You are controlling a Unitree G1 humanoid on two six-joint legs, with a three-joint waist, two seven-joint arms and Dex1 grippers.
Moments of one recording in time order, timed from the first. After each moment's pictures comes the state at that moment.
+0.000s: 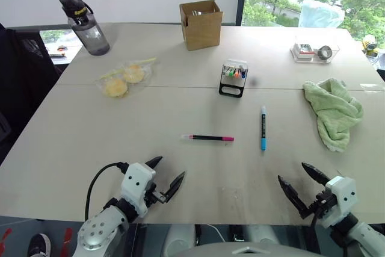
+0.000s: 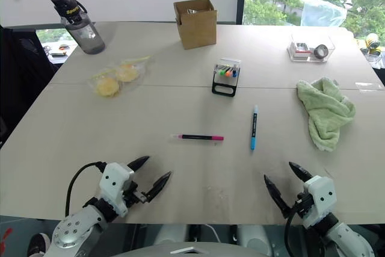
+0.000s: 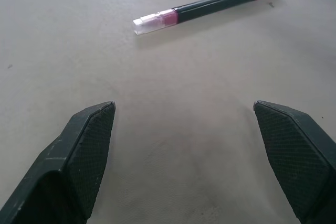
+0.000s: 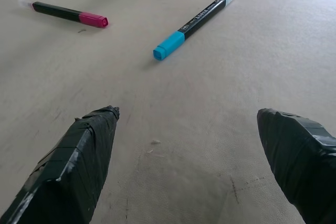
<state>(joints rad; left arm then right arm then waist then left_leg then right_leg) 0.55 0.41 0.07 -0.52 -0.22 0.13 -0.56 0.65 -0.33 -0.16 -0.43 0.34 -0.05 0.65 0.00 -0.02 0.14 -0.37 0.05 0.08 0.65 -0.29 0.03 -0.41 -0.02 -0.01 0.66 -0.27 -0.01</state>
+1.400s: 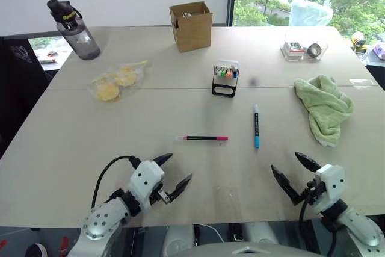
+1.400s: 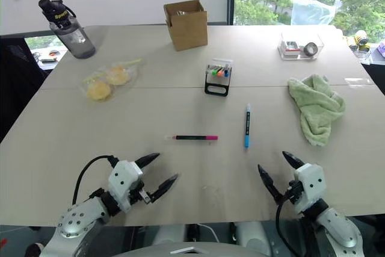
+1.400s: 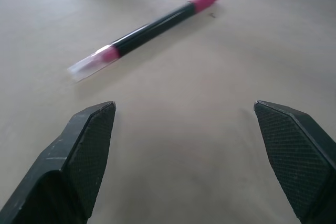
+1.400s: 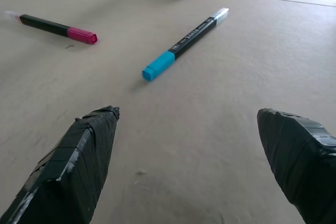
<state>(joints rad) 0.43 0.53 0.01 -0.45 -0.19 0.05 -0.69 0.51 -0.36 -0.09 -0.45 0.29 0.02 0.56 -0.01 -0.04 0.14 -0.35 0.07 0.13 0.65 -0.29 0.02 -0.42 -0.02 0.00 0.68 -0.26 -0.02</state>
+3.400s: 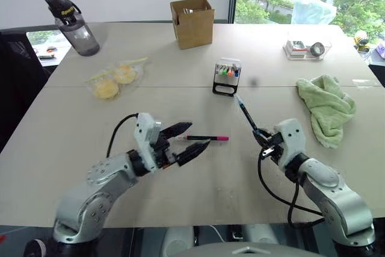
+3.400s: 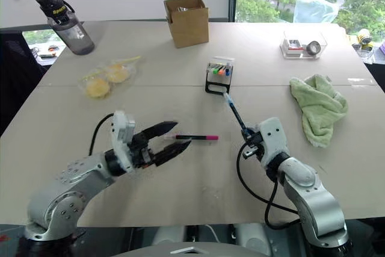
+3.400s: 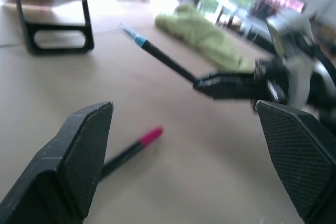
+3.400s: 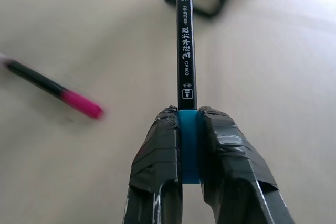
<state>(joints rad) -0.02 0.46 0.13 -0.59 -0.94 0.72 -0.54 0.09 -0.36 0.10 -0.66 0.27 0.54 0.40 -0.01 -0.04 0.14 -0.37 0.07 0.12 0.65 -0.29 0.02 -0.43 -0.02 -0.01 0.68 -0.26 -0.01</state>
